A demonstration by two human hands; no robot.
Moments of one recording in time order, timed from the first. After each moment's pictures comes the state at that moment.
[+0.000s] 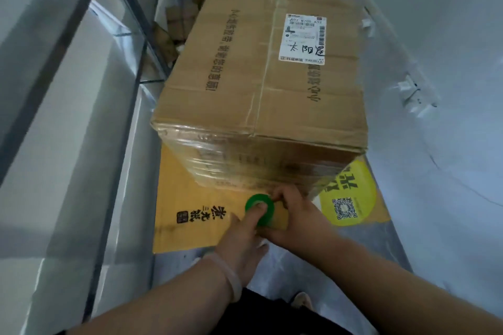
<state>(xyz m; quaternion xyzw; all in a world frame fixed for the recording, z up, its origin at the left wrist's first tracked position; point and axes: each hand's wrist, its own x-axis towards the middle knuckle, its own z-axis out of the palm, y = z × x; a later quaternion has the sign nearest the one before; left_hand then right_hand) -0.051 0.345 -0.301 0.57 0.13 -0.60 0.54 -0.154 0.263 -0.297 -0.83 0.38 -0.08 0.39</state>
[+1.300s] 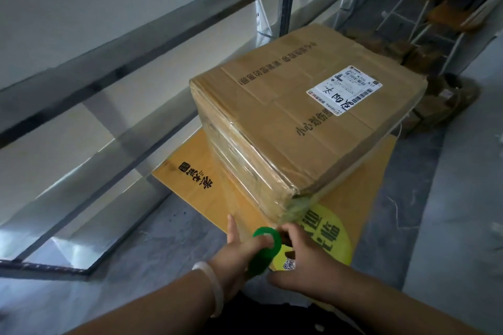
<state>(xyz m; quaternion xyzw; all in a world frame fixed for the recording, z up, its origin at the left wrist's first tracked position) -0.197 0.269 -0.283 0.58 0.19 -0.45 0.66 -0.249 0.113 -0.290 -0.84 0.06 0.21 0.49</state>
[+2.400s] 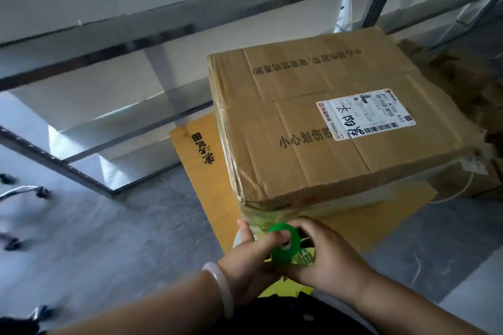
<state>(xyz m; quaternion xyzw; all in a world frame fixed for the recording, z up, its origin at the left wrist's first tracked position) -0.224 0.142 -0.277 0.48 0.30 -0.32 0.76 -0.199 -0.020 -0.285 -0.88 -0.14 0.19 0.41</state>
